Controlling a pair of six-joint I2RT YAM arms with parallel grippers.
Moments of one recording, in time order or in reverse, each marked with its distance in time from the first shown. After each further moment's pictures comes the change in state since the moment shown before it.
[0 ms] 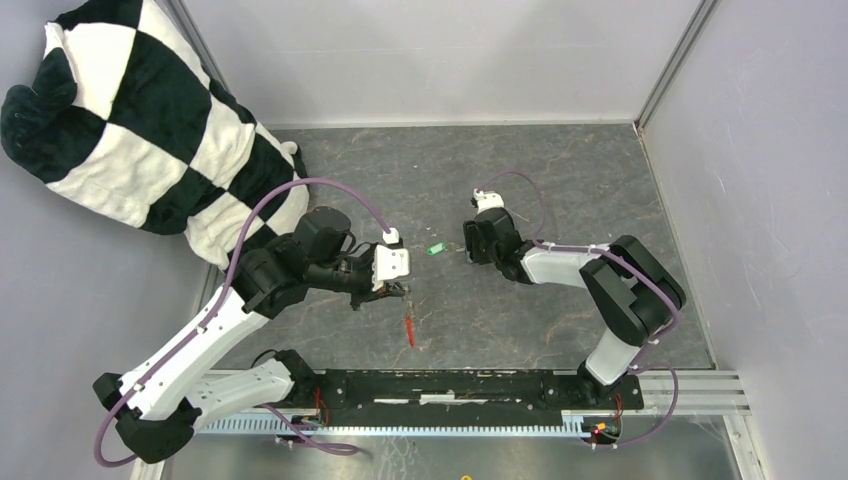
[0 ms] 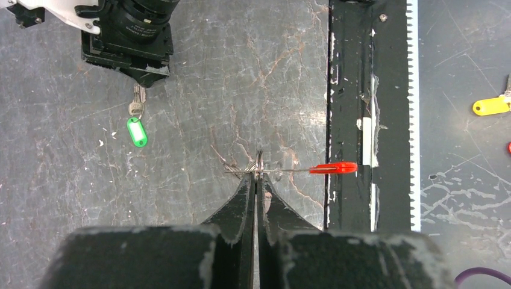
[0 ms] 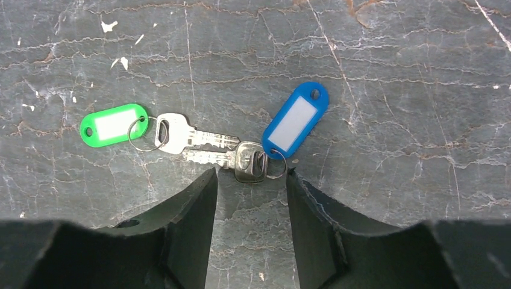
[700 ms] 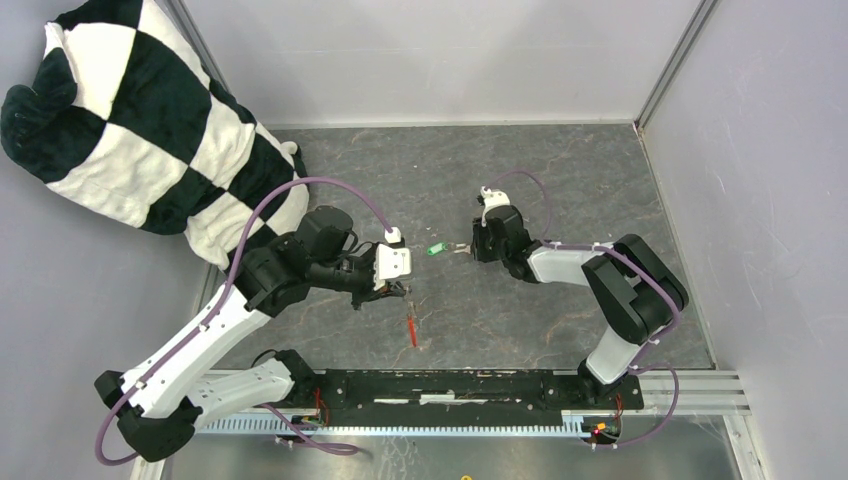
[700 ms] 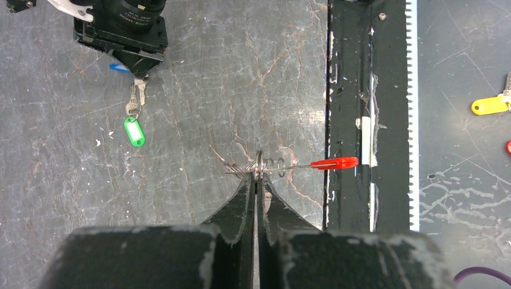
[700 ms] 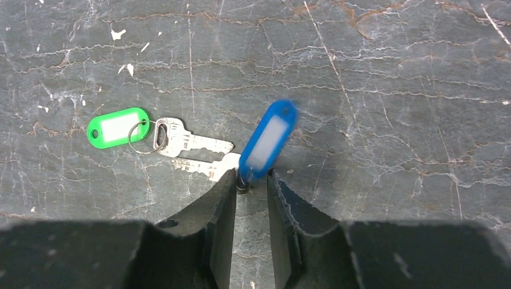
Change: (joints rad) left arm 0.000 0.010 0.002 -0.005 0.006 0.000; right arm -0.058 0.004 -0.032 0.073 -0.111 -0.021
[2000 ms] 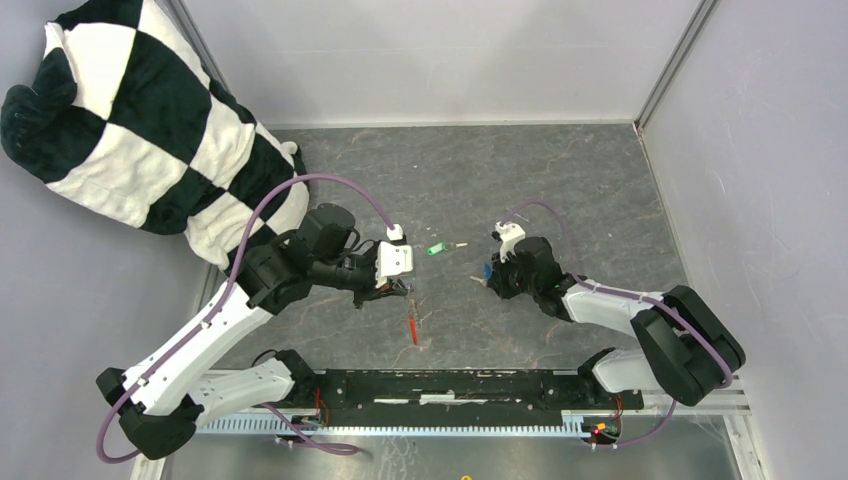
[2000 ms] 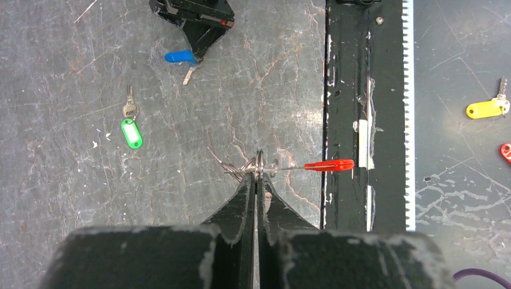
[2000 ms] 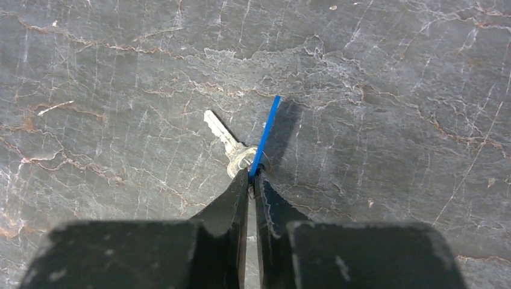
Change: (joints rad) left arm 0.000 0.018 0.013 0.001 0.008 -0.012; right arm -0.005 -0.352 -0.331 -0.042 -0.222 -0.124
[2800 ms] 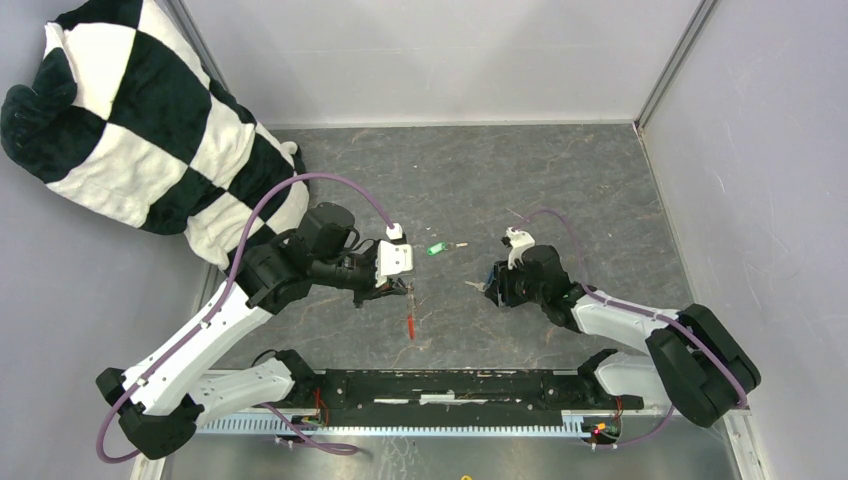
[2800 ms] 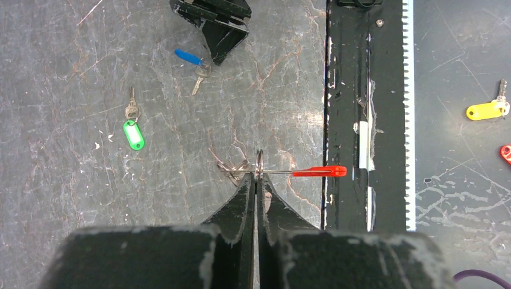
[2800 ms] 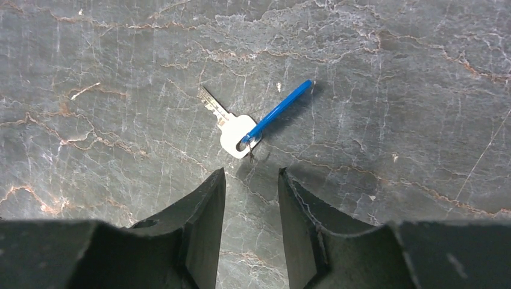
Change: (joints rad) left arm 0.000 0.003 0.008 0.000 0.000 -0.002; right arm -0.001 -0.111 -0.067 -0.039 -0.038 0.115
